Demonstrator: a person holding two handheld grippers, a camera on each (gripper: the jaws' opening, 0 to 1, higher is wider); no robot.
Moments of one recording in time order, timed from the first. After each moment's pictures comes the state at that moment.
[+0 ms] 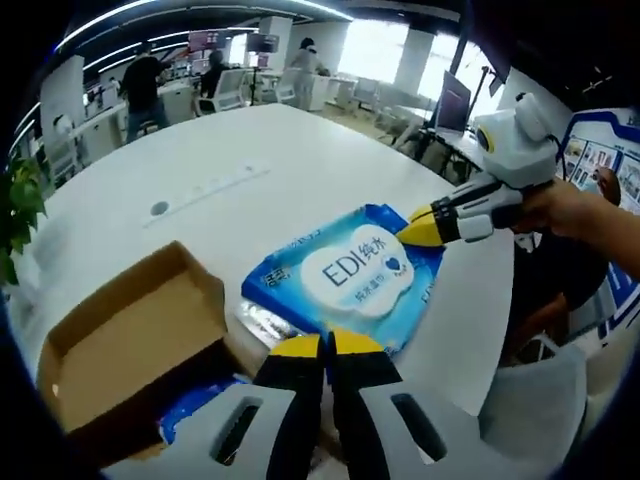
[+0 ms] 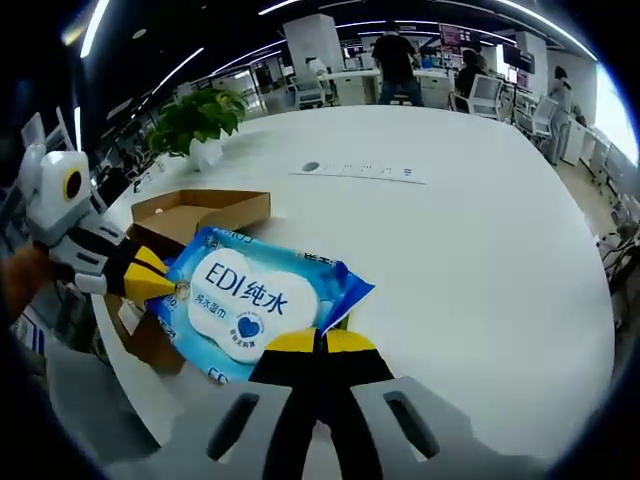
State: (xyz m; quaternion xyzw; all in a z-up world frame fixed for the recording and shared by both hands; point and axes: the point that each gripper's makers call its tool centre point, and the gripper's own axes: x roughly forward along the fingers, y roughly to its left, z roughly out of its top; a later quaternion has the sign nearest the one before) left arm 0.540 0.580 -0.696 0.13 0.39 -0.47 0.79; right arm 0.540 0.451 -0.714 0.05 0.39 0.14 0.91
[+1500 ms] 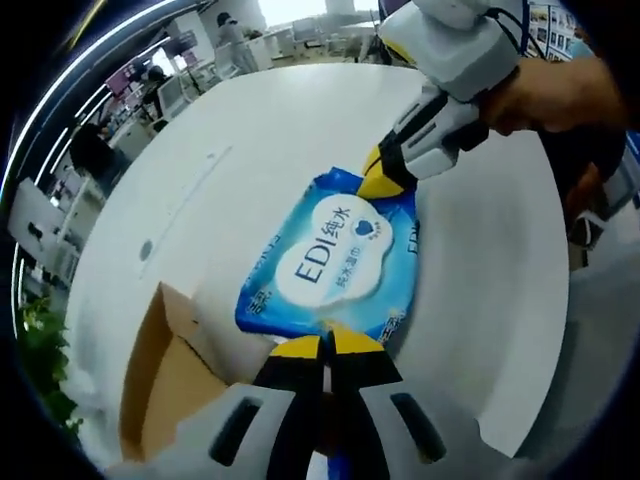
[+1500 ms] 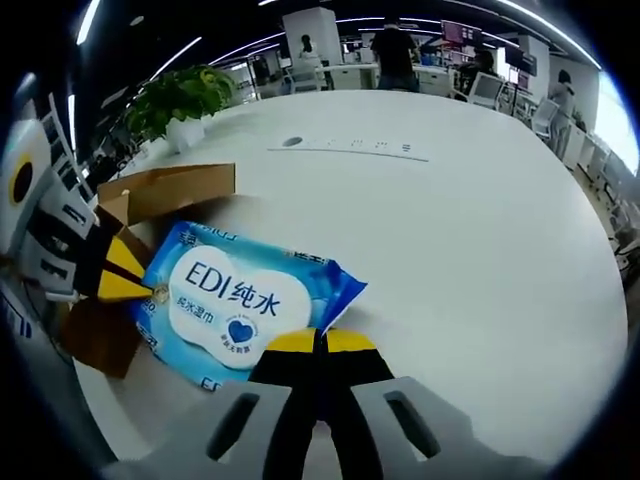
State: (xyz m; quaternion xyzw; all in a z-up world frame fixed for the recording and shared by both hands) left arm 0.555 0.573 -0.750 0.36 0.37 -0.47 0.71; right arm 0.572 0.445 -0.779 0.03 0.40 0.12 0.91
